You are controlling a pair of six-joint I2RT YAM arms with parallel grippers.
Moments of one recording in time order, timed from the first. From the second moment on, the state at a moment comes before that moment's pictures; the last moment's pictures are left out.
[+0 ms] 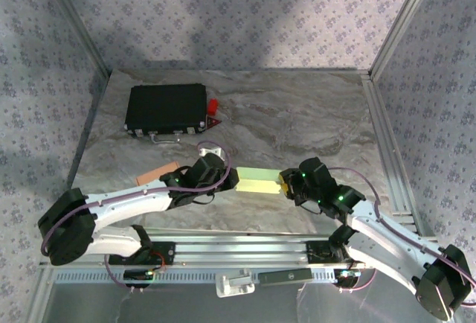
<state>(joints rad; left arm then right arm) -0.99 1.25 0.65 -0.10 -0.07 -1.03 0.68 0.79 0.44 -0.38 -0.05 1.80</state>
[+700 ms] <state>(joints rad) -1.06 1.25 0.65 -0.08 -0.16 -1.04 1.02 1.10 0.76 -0.60 0.20 2.02</state>
